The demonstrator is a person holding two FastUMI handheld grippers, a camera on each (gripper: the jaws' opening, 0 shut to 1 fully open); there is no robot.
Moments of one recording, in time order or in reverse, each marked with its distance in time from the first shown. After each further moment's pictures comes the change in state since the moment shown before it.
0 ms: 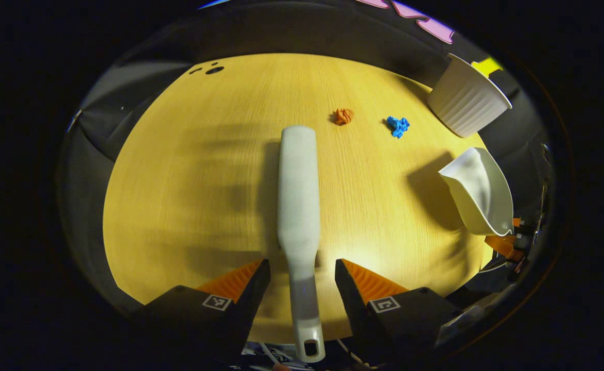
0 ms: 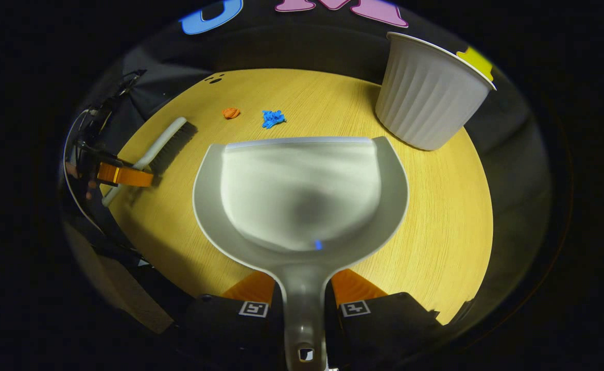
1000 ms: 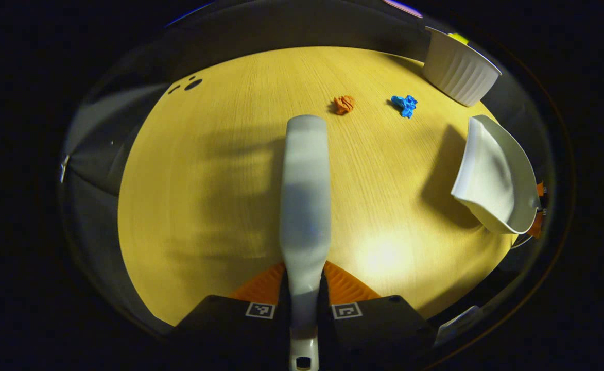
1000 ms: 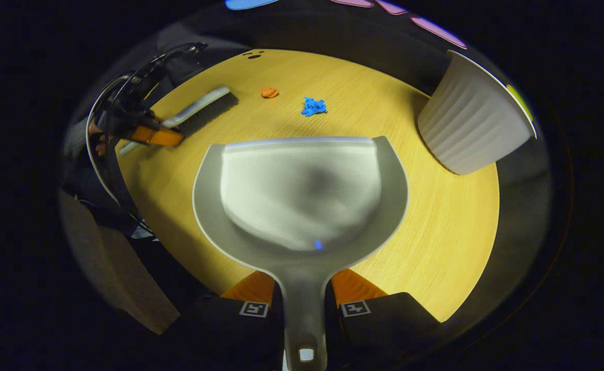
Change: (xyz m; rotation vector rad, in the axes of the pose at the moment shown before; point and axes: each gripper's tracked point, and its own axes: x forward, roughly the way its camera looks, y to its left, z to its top) left arm 0.018 0.031 0.042 0.242 -0.002 0.122; right arm -0.003 0.024 0.007 -0.243 0.153 0.085
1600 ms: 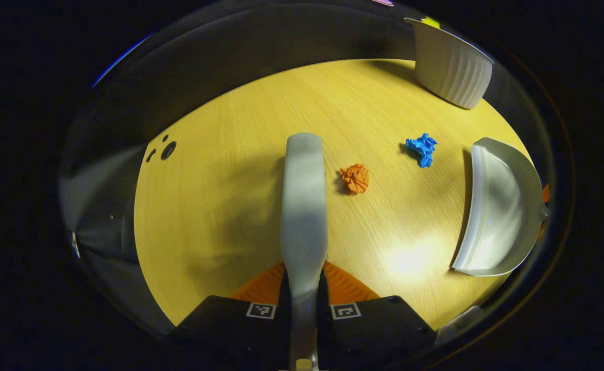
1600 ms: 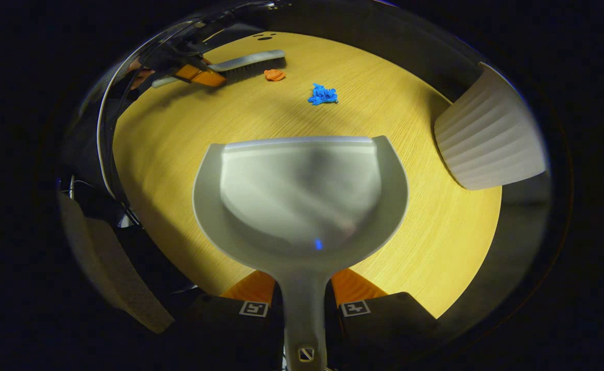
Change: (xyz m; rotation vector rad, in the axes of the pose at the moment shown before) left arm 0.033 0.007 0.120 0.228 -0.085 0.023; right arm 0.021 -0.010 0.012 -0.065 0.094 -0.003
